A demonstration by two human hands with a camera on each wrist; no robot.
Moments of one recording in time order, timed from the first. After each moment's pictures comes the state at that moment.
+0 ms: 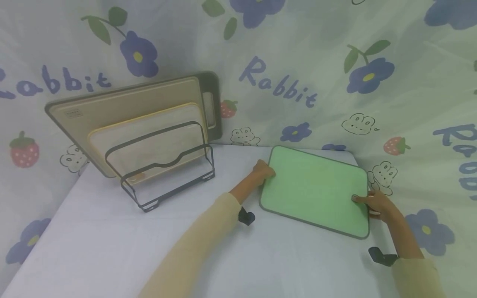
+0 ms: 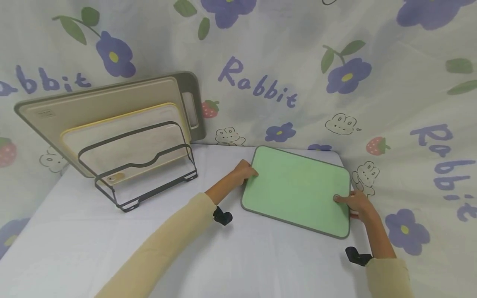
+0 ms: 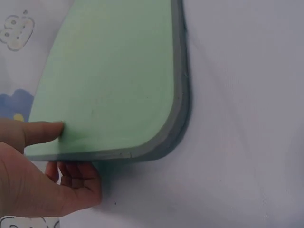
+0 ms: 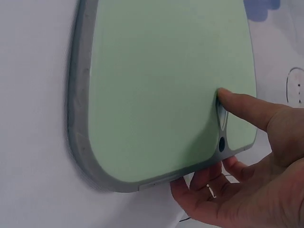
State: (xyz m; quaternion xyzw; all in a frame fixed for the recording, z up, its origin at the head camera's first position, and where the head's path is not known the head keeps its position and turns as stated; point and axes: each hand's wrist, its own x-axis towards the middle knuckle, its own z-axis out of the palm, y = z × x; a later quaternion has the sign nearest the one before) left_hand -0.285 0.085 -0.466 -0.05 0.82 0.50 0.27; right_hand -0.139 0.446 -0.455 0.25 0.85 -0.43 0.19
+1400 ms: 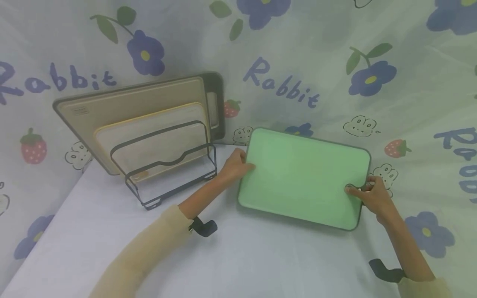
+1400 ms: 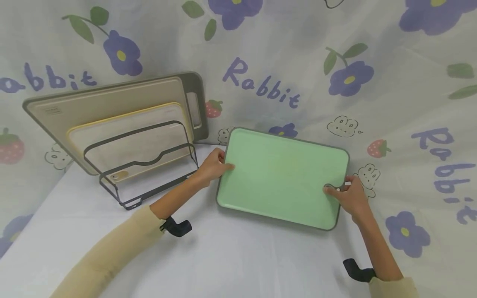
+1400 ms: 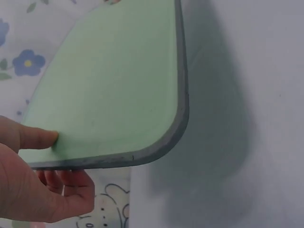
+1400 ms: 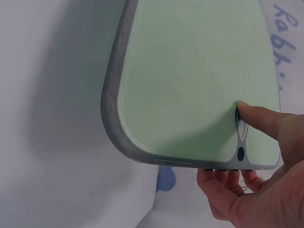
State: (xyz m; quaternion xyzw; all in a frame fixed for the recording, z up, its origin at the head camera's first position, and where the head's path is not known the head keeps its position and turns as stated) left_hand -0.246 -0.016 -0.398 0.04 0.84 0.52 0.17; right_hand -0.119 0.366 -0.392 0.17 0.91 -0.38 0.03
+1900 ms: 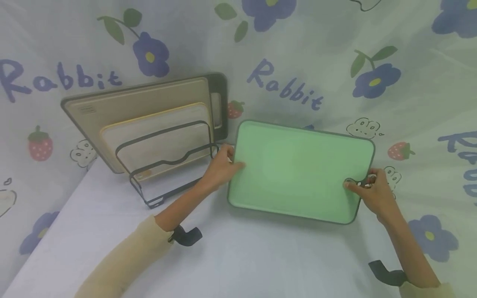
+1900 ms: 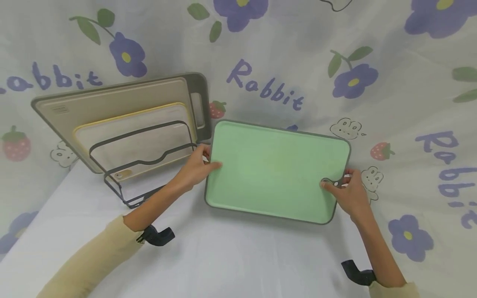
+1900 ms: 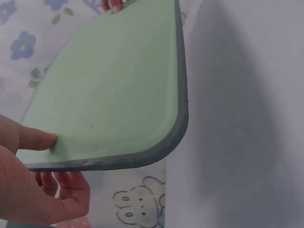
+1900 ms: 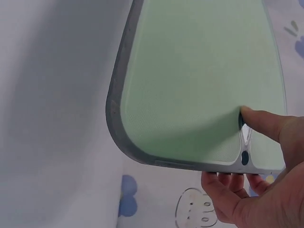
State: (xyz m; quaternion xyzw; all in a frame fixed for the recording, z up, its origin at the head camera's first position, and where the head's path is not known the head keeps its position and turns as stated) left_hand -0.218 -0.064 -0.365 0.08 0.85 0.52 0.10; right_hand -0.118 0.333 -0.366 0.12 0.92 -0.37 -0.04
